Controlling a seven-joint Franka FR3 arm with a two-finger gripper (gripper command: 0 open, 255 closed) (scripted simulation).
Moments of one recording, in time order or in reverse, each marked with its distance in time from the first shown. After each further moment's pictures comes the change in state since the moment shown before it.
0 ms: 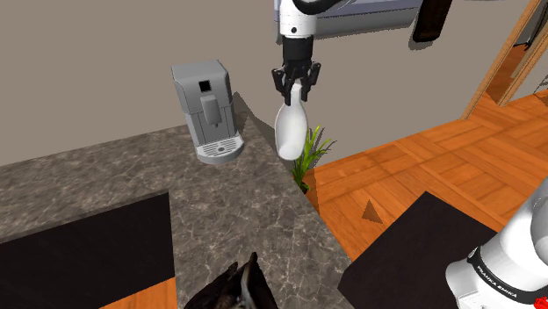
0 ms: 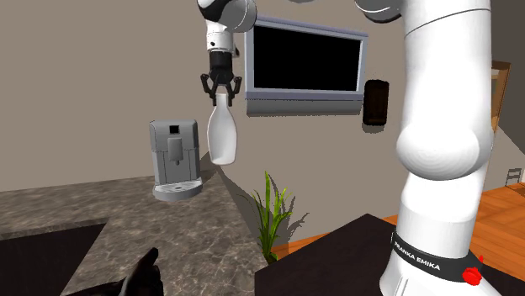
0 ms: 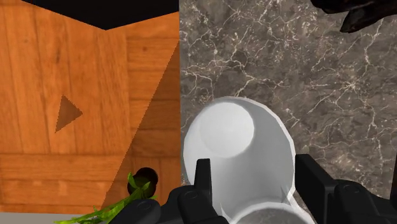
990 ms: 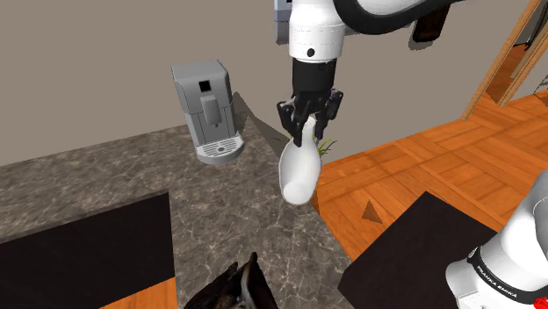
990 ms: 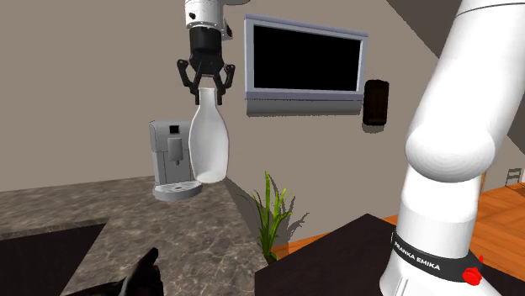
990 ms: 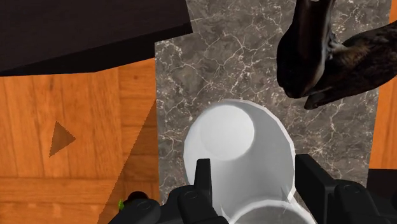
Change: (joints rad) arm 0.125 -0.350 0.127 -0.398 0.093 0.065 0.235
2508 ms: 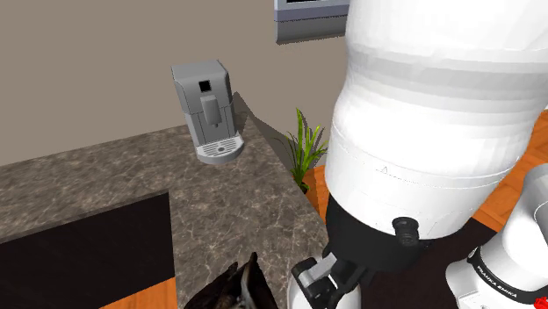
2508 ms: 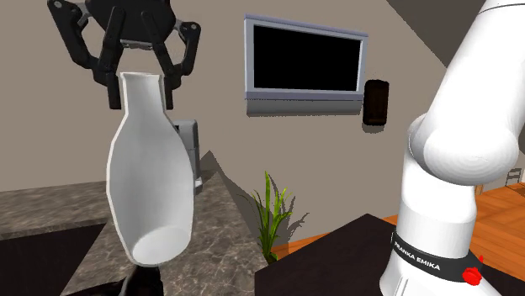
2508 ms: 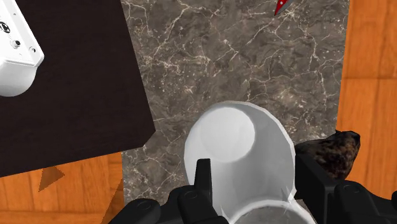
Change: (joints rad) arm 0.203 -0.133 0.324 -0.090 0.138 0.021 0.483
